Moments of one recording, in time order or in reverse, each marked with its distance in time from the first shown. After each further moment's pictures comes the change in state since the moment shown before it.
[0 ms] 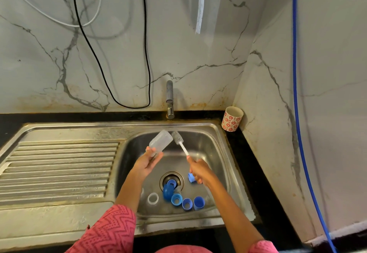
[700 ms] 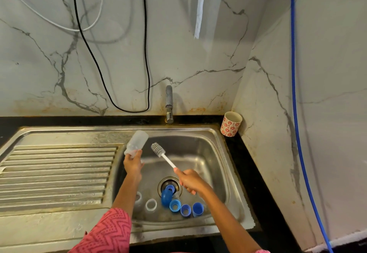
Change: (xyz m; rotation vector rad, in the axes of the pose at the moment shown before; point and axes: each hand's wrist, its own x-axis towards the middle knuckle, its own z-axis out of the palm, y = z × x) left_hand 0.021 0.005 -0.010 0.314 0.384 0.397; right_hand -0.007 0.000 0.017 -0.204 -0.137 -0.130
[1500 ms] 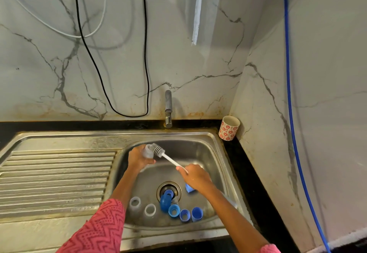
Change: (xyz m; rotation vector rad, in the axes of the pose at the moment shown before) left_hand 0.007 0.033 0.008 1.147 -0.304 0.527; right_hand 0.001 -0.010 -0.017 -0.506 0.215 -0.165
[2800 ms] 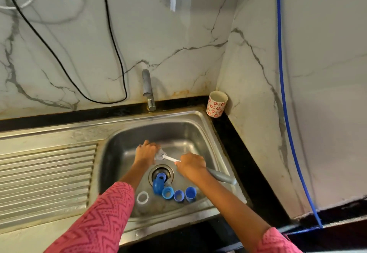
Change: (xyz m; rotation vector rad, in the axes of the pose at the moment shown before) left_hand 0.008 0.025 0.069 0.831 -0.315 0.408; right_hand -0.001 0.006 -0.005 -0.271 -0.100 0.136
